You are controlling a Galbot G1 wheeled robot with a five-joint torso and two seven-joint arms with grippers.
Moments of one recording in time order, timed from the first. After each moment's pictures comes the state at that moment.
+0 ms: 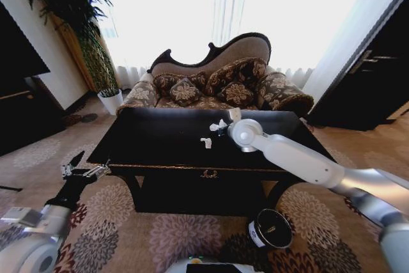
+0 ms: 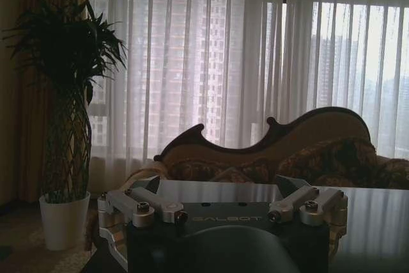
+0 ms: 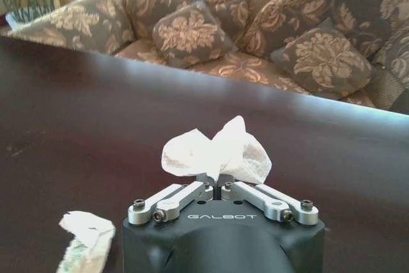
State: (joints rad) left arm 1.92 -1.02 -1.10 -2.33 -0.81 -0.05 0.04; right arm -0.06 0.76 -0.55 1.85 1.60 -0.62 0.90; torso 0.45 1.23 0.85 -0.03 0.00
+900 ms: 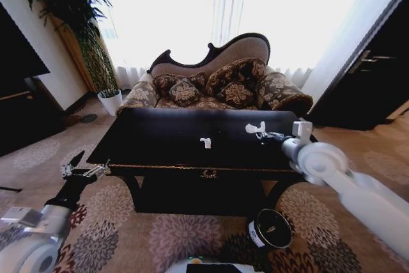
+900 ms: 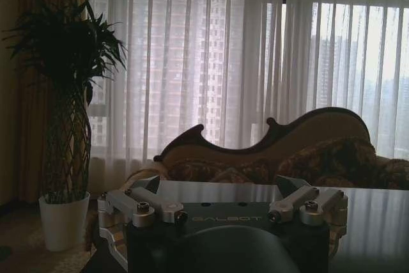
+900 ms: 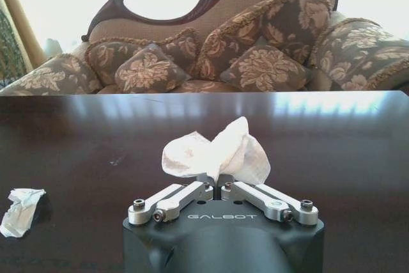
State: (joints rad) left arm 1.92 -1.02 -1.10 -2.33 -0.81 -0.05 0.04; right arm -1.00 0.52 0.43 2.20 1.46 -0.60 0.68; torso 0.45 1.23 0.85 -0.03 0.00
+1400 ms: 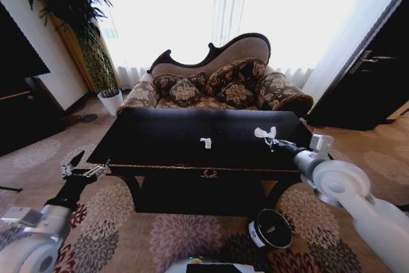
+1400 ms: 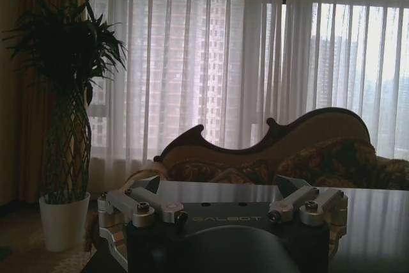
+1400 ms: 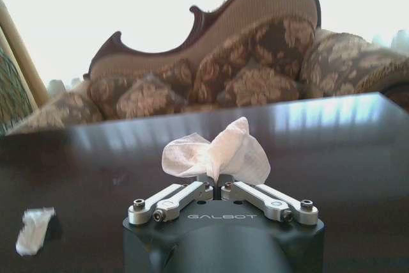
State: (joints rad) left arm 1.92 -1.02 -1.10 -2.33 -0.81 -0.05 0.04; right arm -1.27 0.66 0.73 2.29 1.35 -0.57 0.55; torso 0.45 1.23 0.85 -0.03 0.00
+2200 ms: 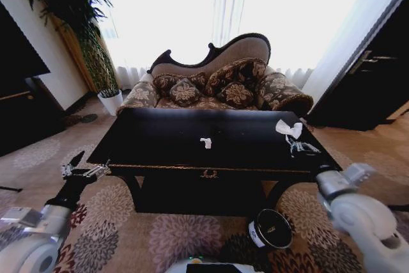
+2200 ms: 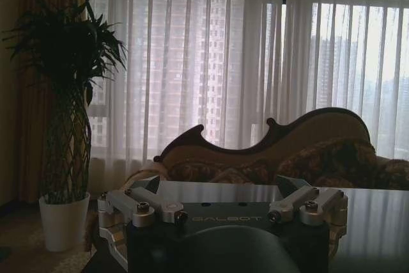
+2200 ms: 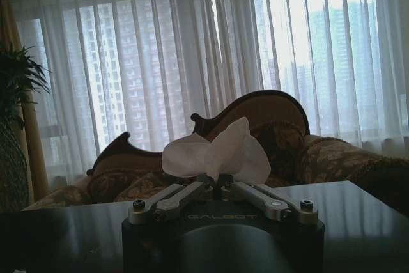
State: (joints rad) left arm 1.92 -1.02 -1.10 -2.33 -0.81 -0.05 0.04; right arm -1.64 0.92 0.95 2.25 0.90 -0.09 0.09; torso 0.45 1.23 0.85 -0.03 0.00
